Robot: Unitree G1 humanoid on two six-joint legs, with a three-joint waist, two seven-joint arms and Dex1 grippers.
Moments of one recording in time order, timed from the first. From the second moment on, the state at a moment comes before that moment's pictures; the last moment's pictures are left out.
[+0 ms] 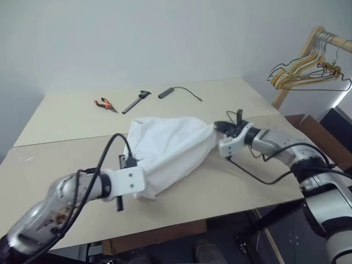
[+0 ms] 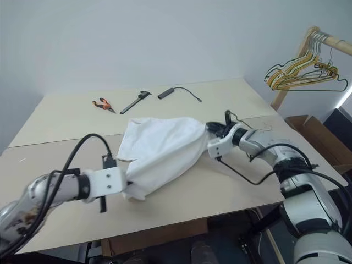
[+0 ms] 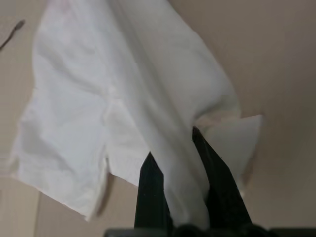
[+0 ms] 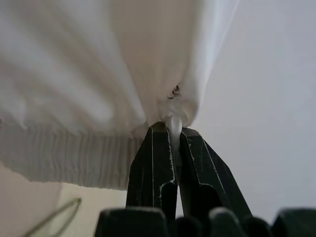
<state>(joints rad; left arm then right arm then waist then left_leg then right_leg) -0.16 0.95 -0.26 -0.71 0.00 0.59 -0.80 -0.92 -0.70 0.47 0.82 -0.98 -0.69 -0.07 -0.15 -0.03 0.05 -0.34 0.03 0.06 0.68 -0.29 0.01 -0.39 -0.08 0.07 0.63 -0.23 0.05</state>
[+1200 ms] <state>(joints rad) 0.32 1.17 0.23 -0.85 -0.29 0.38 -1.27 -0.14 -1.03 0.31 0.10 -0.34 -0.77 0.53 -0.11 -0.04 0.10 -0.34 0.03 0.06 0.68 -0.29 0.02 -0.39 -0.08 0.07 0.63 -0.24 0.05</state>
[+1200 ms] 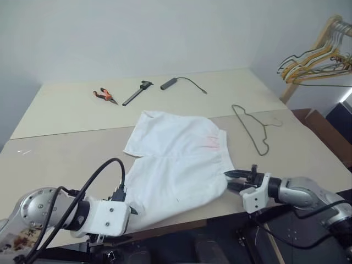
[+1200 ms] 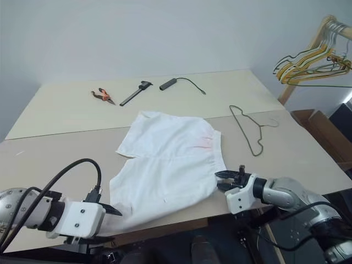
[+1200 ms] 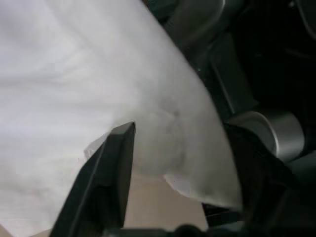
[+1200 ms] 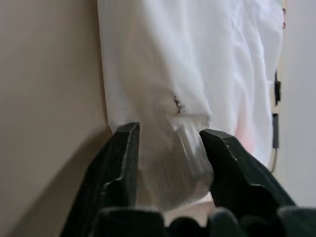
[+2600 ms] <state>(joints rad) -0.36 0.69 0.14 -0.43 -0.77 0.57 -0.99 -1.01 -0.62 0.13 1.03 0.03 0.56 0.47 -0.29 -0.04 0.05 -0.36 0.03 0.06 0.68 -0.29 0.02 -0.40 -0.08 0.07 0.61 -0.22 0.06</state>
